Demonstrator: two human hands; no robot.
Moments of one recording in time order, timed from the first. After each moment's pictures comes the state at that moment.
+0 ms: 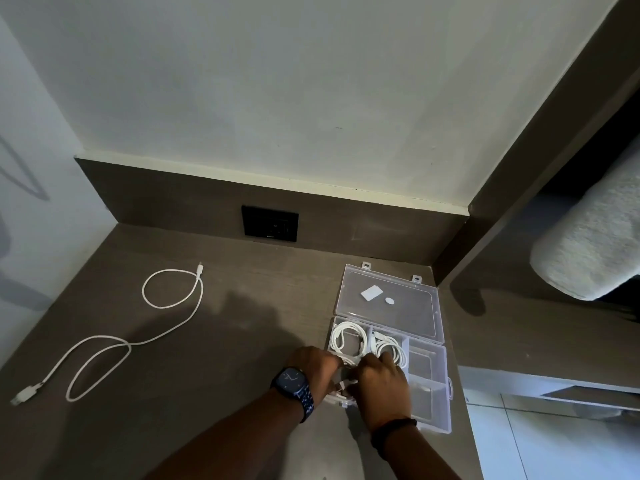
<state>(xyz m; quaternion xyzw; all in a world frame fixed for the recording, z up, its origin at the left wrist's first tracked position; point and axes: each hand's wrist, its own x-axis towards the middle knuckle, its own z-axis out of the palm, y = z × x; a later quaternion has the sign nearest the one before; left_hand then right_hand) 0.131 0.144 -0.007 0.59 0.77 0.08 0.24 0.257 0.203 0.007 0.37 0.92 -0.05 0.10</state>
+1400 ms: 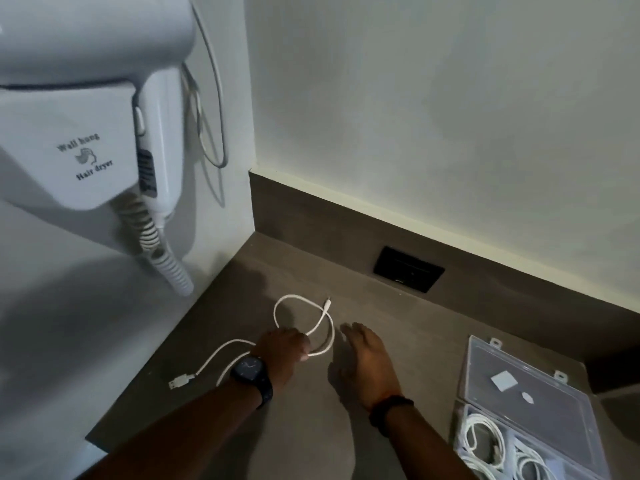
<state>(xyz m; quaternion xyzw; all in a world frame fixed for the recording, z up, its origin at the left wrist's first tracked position) -0.099 -0.002 -0.005 0.43 0.88 0.08 0.18 0.027 0.133 0.009 0.21 0.94 -0.28 -0.01</state>
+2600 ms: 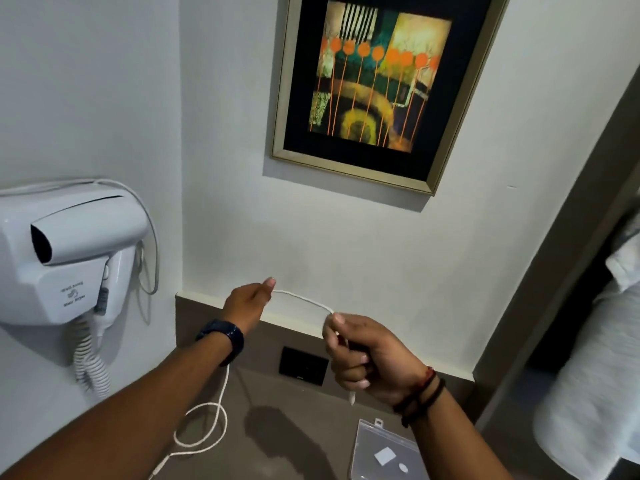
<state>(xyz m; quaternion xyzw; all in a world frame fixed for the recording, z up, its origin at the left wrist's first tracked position) -0.068 0.090 0.263 0.28 0.75 0.60 0.05 0.140 0.187 0.321 -0.03 0.61 -0.79 0.05</state>
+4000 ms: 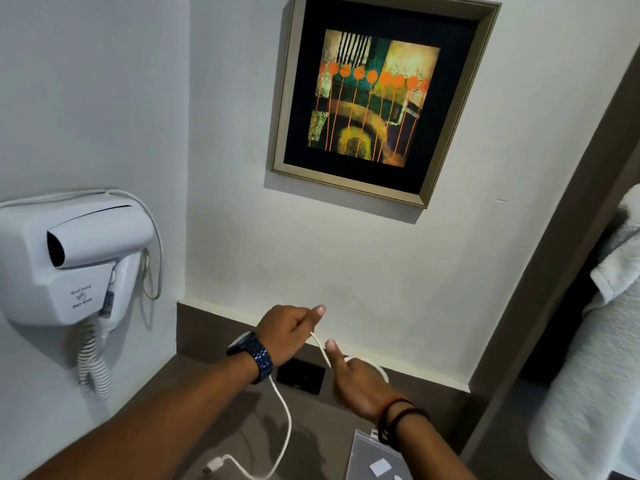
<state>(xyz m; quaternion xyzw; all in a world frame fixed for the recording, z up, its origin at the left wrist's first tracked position) -0.002 0.104 0.280 0.48 0.73 0.48 -0.04 0.144 0.188 0.280 0.27 0.92 -0.28 -0.04</state>
